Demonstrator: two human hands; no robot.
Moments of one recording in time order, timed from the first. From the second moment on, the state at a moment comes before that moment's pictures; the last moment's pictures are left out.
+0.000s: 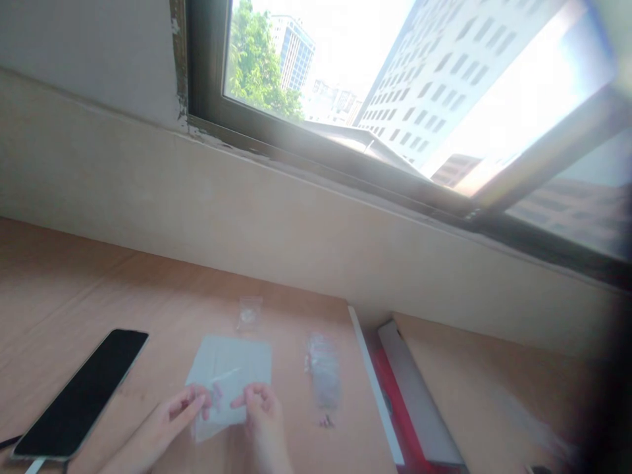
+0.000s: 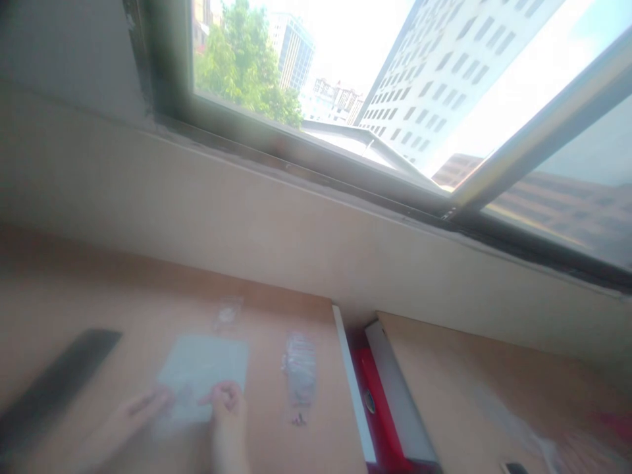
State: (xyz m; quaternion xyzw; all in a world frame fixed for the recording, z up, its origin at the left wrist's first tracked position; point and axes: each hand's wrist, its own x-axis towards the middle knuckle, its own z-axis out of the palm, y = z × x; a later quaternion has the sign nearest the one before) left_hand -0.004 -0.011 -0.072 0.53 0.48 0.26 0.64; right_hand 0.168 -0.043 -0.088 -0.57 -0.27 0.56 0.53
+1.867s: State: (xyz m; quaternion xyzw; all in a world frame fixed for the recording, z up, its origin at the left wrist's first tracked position) left_hand 0.010 -0.030 0.023 0.59 0.46 0.24 0.61; right_hand 0.151 -0.048 -0.036 -0.52 -0.52 0.57 0.37
